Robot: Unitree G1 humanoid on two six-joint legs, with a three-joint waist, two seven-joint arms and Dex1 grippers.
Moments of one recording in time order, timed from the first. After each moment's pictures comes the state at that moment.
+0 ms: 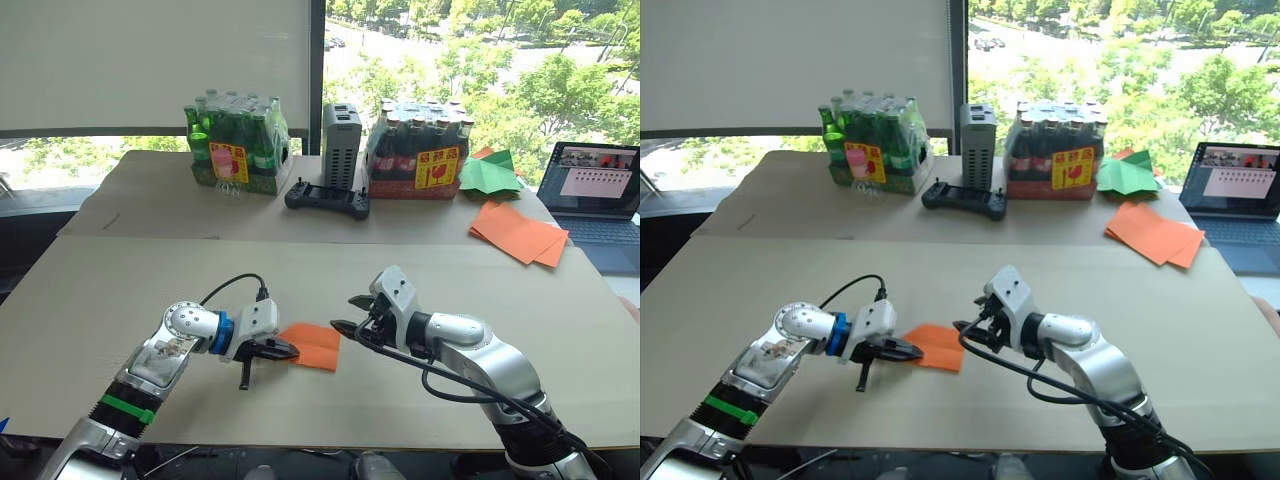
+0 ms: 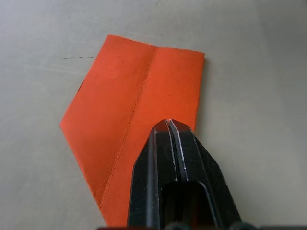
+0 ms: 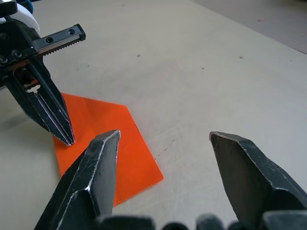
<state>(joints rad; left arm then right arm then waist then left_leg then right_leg) -0.41 0.66 -0.28 0.02 -0.16 0.26 -1.25 -0.36 -0.44 0.20 -0.38 0.30 0.79 0.63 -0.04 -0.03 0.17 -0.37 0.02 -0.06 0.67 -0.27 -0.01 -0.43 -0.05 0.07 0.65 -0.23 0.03</state>
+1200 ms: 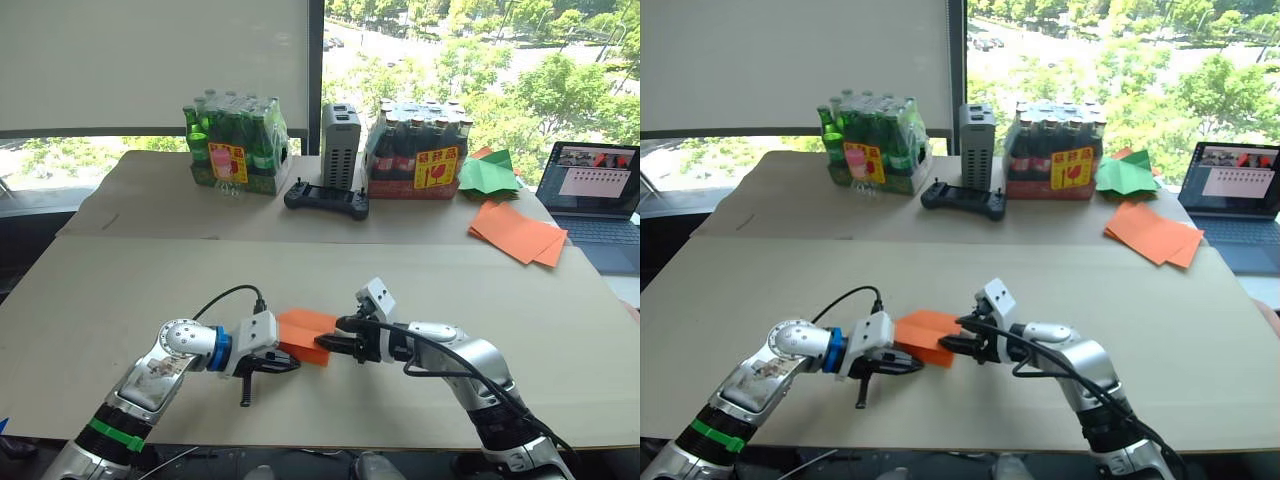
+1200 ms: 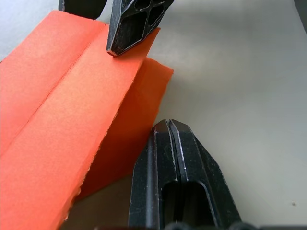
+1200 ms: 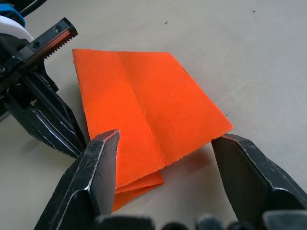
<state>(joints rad) -0.30 0.70 -0.24 -0.16 -0.21 0.35 -1.19 -0.41 -0.34 0.21 -0.15 0.41 0.85 0.69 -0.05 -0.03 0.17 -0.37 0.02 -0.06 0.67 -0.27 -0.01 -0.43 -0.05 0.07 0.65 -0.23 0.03</state>
